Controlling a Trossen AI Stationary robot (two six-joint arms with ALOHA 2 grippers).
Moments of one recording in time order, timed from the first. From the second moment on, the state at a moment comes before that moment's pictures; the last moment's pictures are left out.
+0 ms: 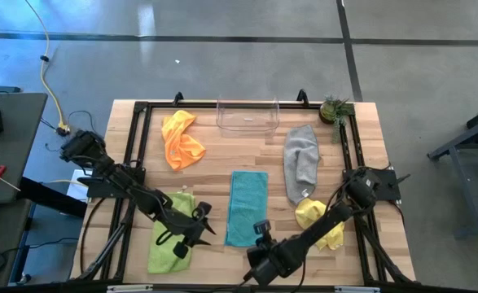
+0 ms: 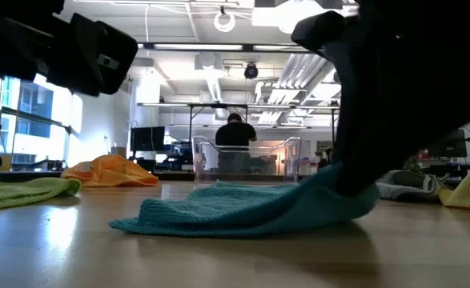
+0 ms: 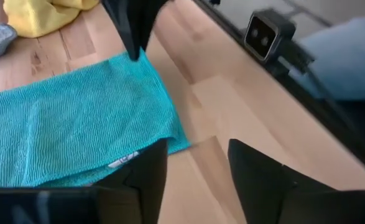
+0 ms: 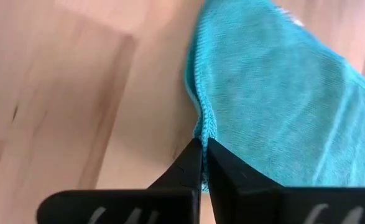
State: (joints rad) left arm -0.51 1.55 0.64 0.29 -0.16 -0.03; right arm 0.67 2.22 1.69 -0.86 0.47 0.30
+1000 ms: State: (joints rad) left arm -0.54 1.97 0.91 0.25 -0.44 0.18; right arm 0.63 2.19 1.69 -0.78 0.47 0.52
